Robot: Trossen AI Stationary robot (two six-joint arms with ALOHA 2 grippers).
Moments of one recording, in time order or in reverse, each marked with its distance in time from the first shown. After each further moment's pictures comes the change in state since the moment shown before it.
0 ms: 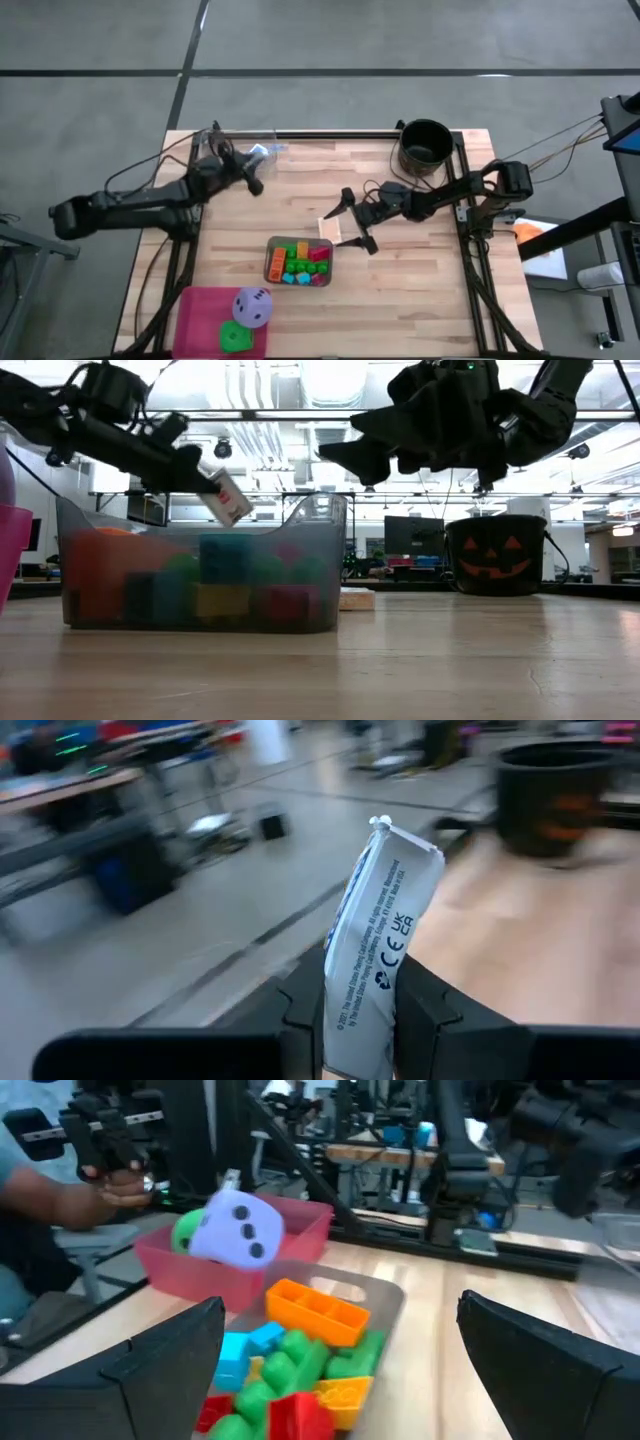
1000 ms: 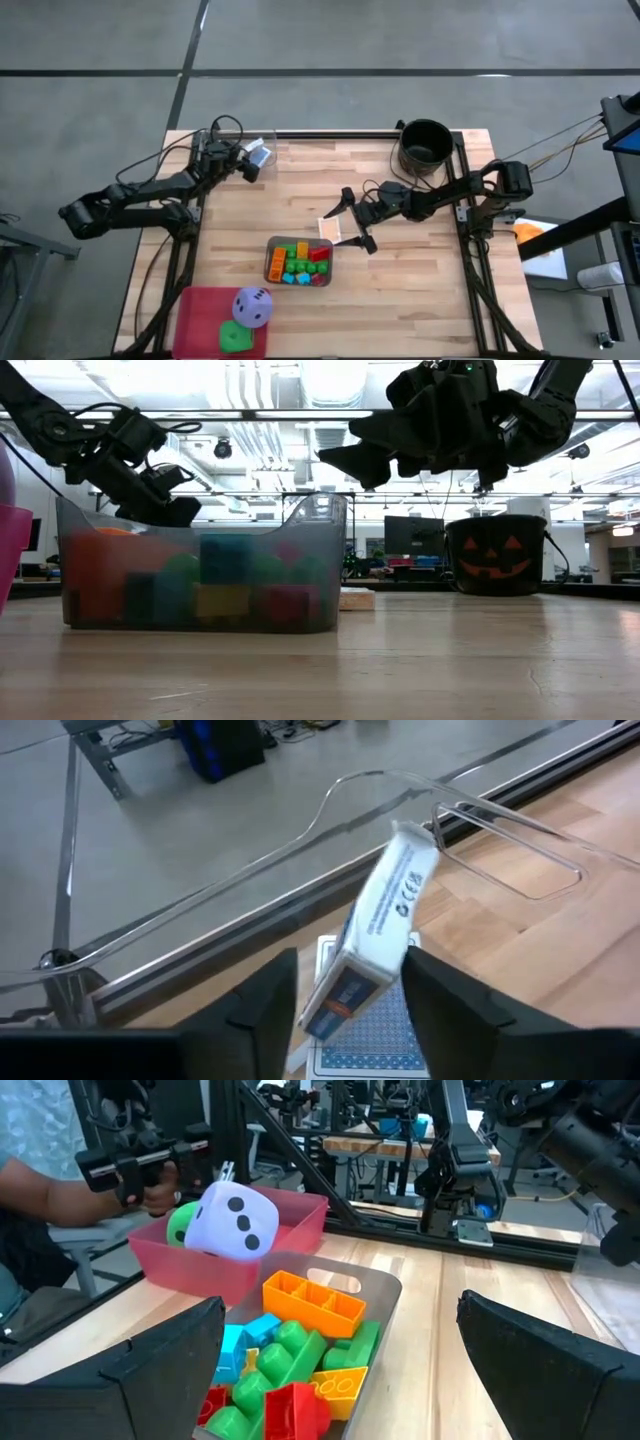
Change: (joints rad) left arm 0.264 0.182 -0.001 -0.101 -0.034 -0.106; right arm -0.001 0.002 0.001 -0.020 0.011 -0.004
